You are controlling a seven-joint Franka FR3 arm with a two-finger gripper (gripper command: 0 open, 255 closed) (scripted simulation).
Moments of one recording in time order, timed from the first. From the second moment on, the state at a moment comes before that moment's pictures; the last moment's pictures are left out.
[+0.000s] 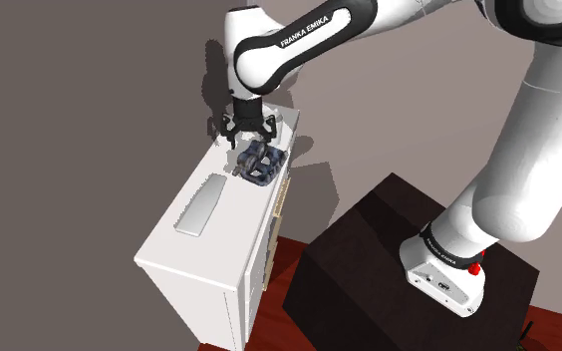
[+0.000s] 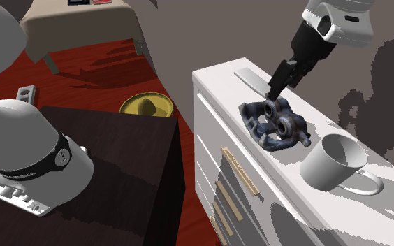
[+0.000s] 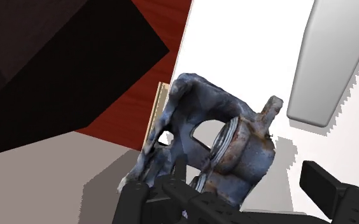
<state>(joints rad) 0.07 0.31 0.31 -1.96 -0.01 2.14 1.13</state>
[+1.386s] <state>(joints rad) 0.08 0.39 0.30 -1.95 -0.03 2.22 1.16</state>
